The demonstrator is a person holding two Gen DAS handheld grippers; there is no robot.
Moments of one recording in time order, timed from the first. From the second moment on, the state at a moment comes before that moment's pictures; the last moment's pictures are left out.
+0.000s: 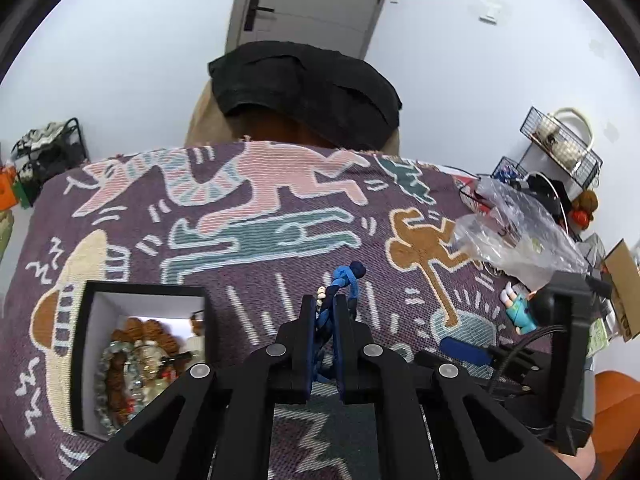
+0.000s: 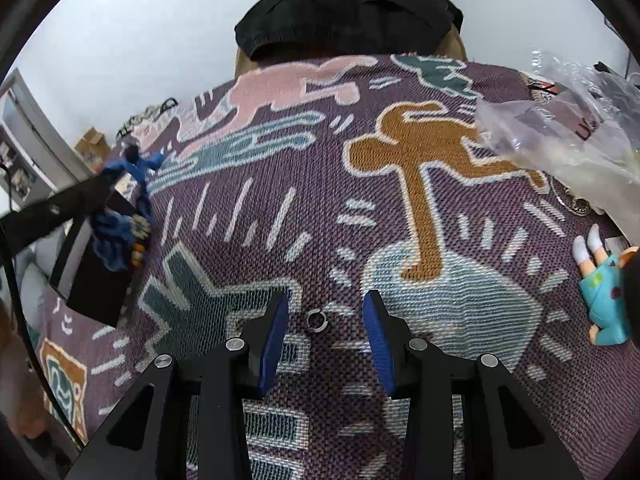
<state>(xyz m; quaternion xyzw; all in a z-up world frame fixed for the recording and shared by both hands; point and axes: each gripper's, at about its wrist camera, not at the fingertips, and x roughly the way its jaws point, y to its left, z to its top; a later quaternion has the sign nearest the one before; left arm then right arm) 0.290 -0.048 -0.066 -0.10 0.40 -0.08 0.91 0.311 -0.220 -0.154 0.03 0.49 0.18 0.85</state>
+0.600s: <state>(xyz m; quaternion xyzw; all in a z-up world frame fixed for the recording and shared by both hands) 0.264 0.001 -0.065 -0.14 0.39 -0.07 0.91 0.316 -0.204 -0.153 -0.02 0.53 0.15 0.84</state>
